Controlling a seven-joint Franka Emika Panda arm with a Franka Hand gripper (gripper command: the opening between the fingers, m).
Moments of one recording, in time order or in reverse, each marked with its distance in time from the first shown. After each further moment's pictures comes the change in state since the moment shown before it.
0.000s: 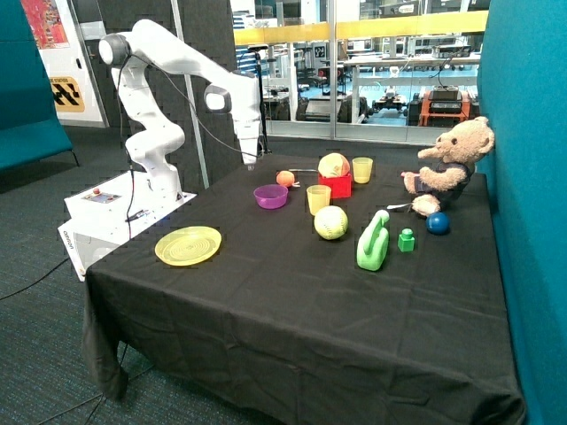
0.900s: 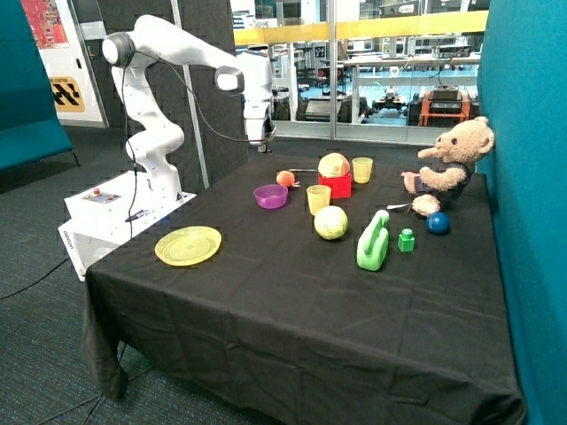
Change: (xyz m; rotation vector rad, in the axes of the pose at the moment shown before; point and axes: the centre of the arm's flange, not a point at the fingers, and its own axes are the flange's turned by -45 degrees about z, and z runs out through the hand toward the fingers) arm 0.043 -0.016 -0.047 0.005 0.004 0.241
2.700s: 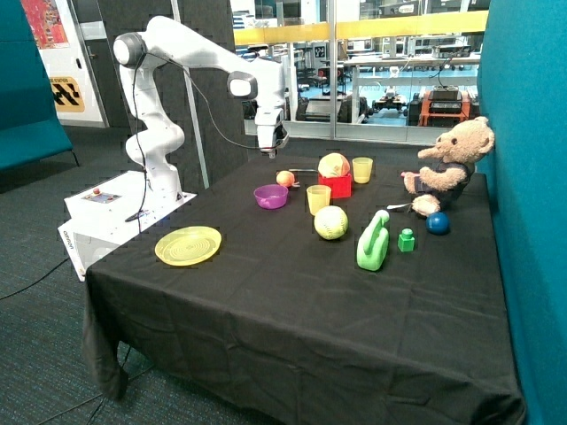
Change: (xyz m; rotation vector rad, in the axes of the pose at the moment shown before) arm 0.038 0.019 0.014 0.001 -0.005 0.066
